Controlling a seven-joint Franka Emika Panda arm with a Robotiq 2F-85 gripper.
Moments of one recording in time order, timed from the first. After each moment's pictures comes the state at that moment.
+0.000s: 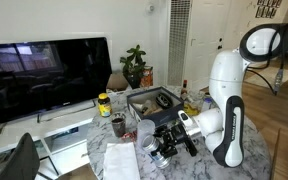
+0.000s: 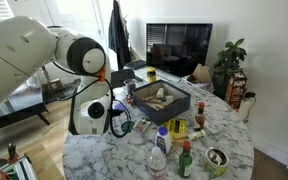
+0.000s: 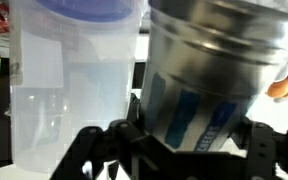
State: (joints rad) arm -0.03 1.06 0.26 -2.16 -0.73 4.23 -0.31
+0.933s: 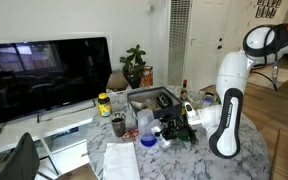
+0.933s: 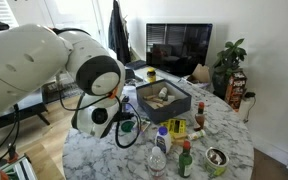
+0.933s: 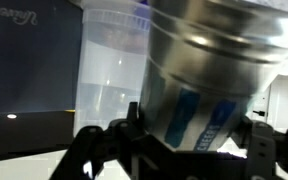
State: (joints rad) arm -0.35 1.14 0.47 -2.20 -0.59 4.22 -0.63
